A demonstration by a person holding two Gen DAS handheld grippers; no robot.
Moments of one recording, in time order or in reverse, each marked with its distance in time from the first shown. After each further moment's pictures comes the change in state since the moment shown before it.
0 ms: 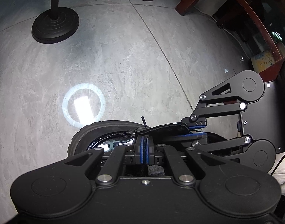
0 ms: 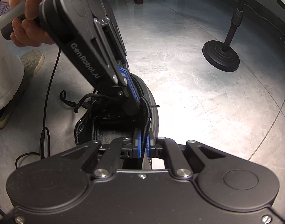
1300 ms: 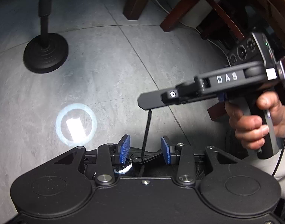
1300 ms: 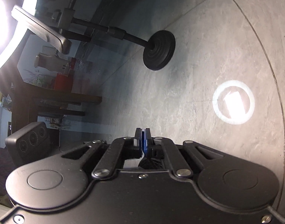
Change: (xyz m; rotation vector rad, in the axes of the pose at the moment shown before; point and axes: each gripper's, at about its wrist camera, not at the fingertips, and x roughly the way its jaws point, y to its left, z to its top) left arm -0.022 -0.008 0.025 0.122 -0.074 -0.069; right arm -0.008 -0.125 -0.032 1.212 -0.345 0.380
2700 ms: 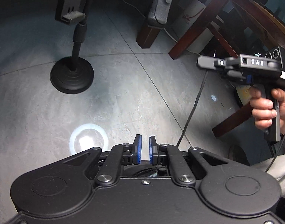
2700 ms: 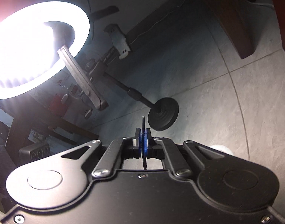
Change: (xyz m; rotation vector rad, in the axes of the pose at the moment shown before) left arm -0.049 0.047 -0.002 -0.050 -0.118 0.006; right arm -0.067 0.040 0.024 -0.218 -0.331 -0.078
